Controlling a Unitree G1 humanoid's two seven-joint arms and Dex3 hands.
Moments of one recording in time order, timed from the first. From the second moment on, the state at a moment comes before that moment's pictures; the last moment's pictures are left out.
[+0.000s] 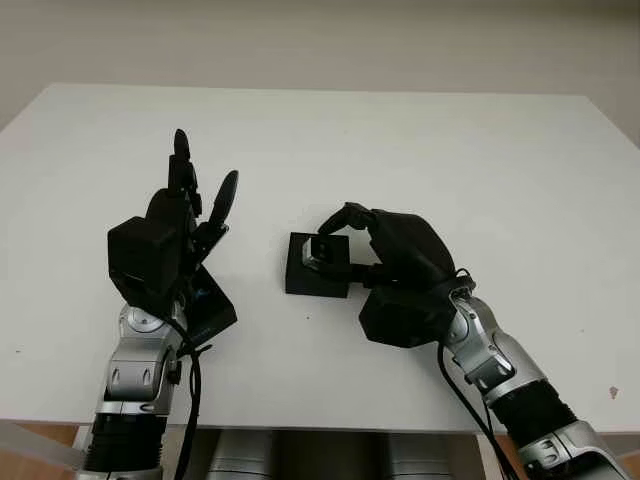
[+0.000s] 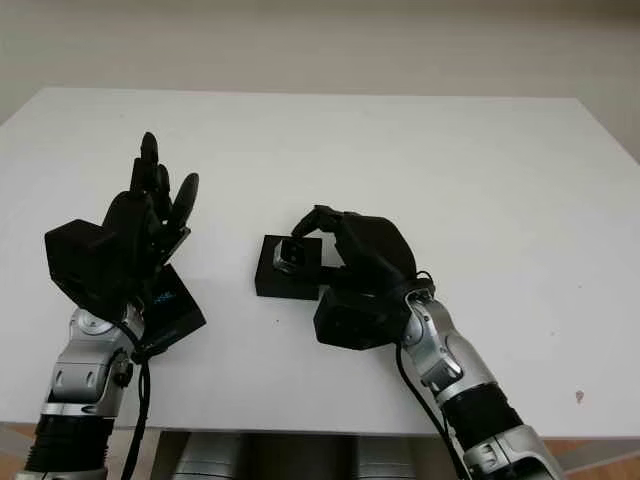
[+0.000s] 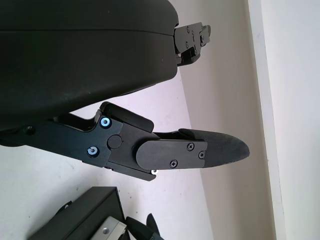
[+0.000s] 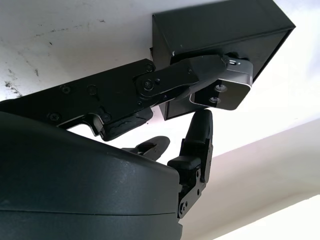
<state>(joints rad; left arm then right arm) -0.29 0.16 0.11 0.00 0.01 0.13 0.00 -0.41 -0.35 0.30 0.34 -0.66 -0.19 -0.13</state>
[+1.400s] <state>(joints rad) -0.29 0.16 0.11 -0.02 0.00 0.15 -0.01 -0.43 -0.38 0.30 0.42 -0.61 -0.33 -0.10</state>
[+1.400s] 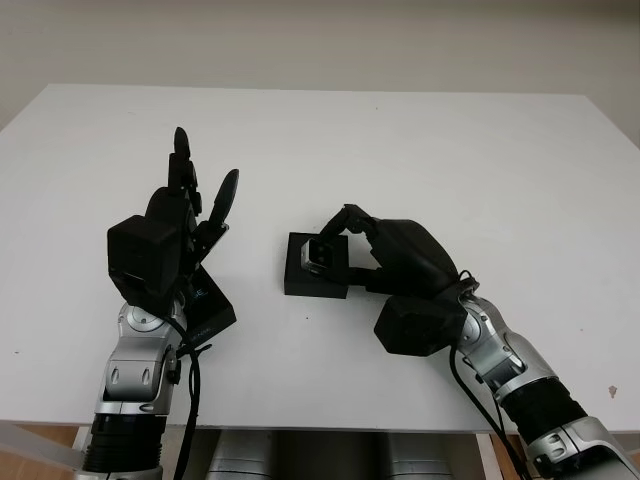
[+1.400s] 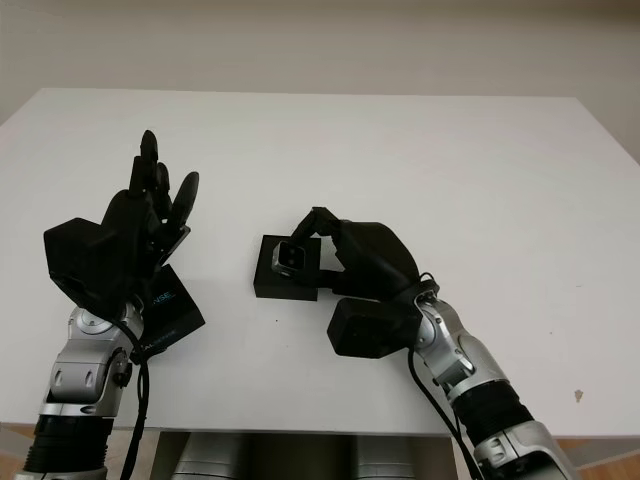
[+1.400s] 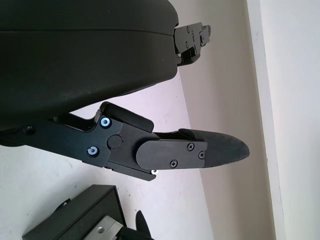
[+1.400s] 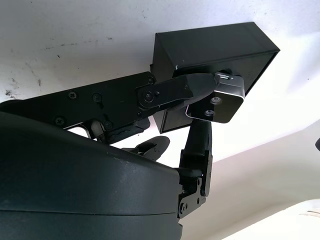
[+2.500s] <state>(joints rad) -0.29 0.16 0.11 -0.01 0.01 0.15 -0.01 -0.43 -0.33 0.31 0.37 -0.58 -0.21 -0.03</state>
